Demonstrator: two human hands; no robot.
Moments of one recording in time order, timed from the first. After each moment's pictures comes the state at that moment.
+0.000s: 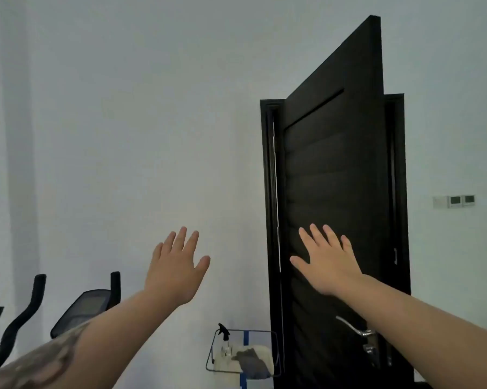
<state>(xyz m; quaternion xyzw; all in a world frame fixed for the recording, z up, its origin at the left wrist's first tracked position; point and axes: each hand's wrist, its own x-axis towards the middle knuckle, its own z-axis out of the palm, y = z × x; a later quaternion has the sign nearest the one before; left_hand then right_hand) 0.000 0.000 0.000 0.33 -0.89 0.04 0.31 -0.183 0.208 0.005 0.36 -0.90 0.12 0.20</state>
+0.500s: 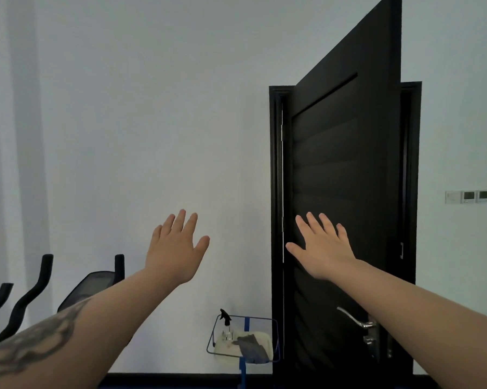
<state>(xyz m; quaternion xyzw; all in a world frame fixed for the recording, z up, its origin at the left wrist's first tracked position) -0.009 -0.008 -0.002 0.33 -0.88 0.05 0.33 -0.194 0.193 0.006 0.38 -0.90 0.10 0.20</state>
